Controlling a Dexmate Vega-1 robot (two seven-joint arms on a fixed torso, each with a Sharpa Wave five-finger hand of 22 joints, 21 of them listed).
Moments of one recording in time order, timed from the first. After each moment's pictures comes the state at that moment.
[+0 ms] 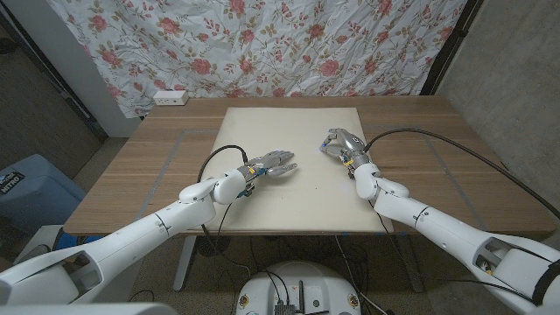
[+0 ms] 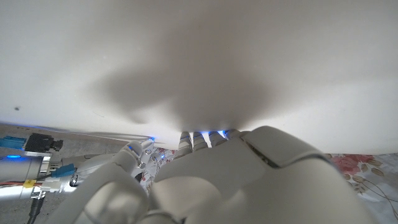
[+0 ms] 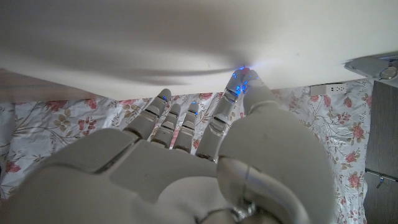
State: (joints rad) left arm 0.74 0.72 0.80 -1.68 0.44 0.14 -0.05; left_hand -0.02 0.06 0.53 0.19 0.20 -0.05 -0.06 0.19 0.17 -0.07 -0.07 0.18 0.17 -0.12 -0.03 0.18 0.17 -0.18 -0.03 0.19 0.17; right arm -0.67 -0.54 -0.81 -1.35 -0.39 -0.15 -0.45; right_hand 0.95 0.04 0.41 -0.16 0.17 1.00 -0.18 0.65 0.23 0.35 -0.07 0.20 0.19 0.12 -0.04 0.30 0.28 0.33 -0.01 0.19 0.17
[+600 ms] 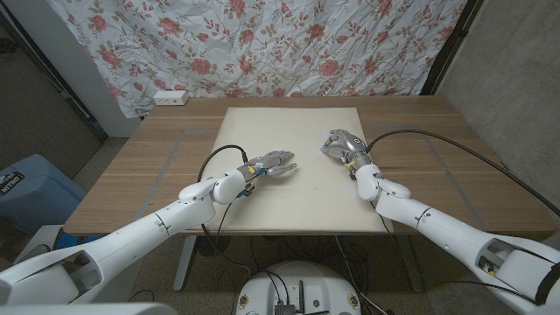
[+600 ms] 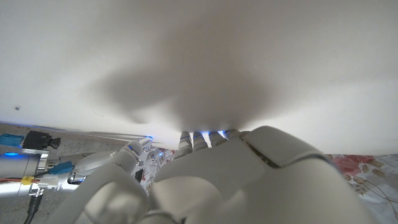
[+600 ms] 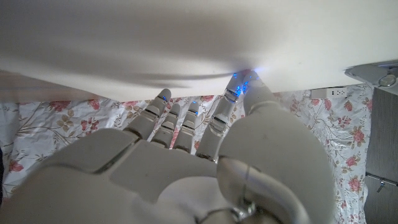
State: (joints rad) left arm 0.74 0.72 0.80 -1.68 0.44 0.14 -0.05; left_hand -0.02 0.06 0.53 0.19 0.20 -0.05 -0.06 0.18 0.17 -0.07 -0.07 0.18 0.17 -0.12 -0.03 0.18 0.17 -0.18 -0.03 0.19 0.18; right arm -0.68 -0.56 -0.81 -1.35 -0.39 -0.16 -0.44; right_hand 0.95 0.04 0.41 -0.17 0.17 1.00 -0.18 0.65 0.23 0.35 -0.07 0.20 0.19 0.12 -0.04 0.30 0.28 0.33 -0.01 0.19 0.17
